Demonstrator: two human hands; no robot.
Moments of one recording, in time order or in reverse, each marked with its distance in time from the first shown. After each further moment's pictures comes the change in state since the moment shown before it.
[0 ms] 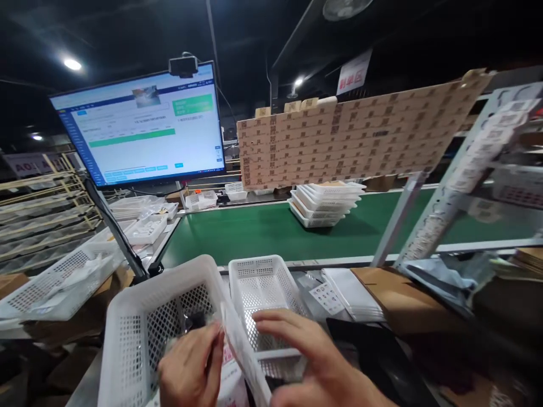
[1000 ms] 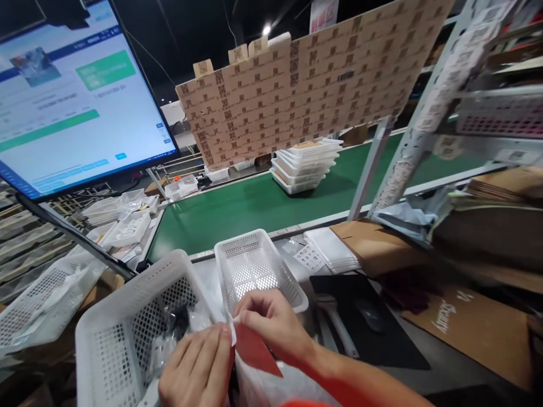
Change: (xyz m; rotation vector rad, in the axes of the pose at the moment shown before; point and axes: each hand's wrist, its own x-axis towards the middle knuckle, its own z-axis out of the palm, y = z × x) left_hand 0.022 0.037 0.028 0.074 -0.140 0.408; right_hand 0.000 0.027 0.029 0.721 0.223 0.831
